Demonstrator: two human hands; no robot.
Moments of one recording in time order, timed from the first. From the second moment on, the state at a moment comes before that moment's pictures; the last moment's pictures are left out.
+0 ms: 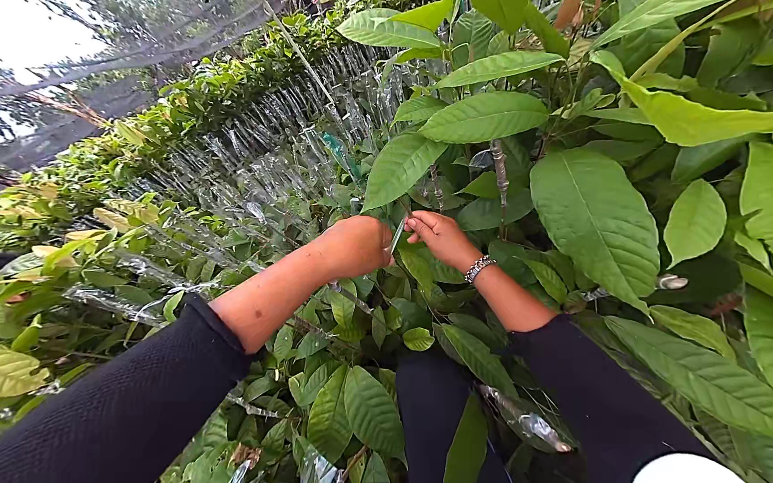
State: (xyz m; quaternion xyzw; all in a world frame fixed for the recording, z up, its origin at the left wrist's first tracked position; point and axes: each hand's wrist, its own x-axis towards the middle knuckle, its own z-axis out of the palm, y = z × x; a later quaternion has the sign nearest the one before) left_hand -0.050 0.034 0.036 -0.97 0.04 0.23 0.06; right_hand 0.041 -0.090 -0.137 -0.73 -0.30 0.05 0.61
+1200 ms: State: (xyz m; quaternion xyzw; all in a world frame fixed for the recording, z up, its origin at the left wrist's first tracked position) left_hand -0.055 0.063 0.032 -0.99 0.01 0.00 0.14; right_hand 0.041 -0.099 -0.136 -0.67 -0.30 0.14 0.67
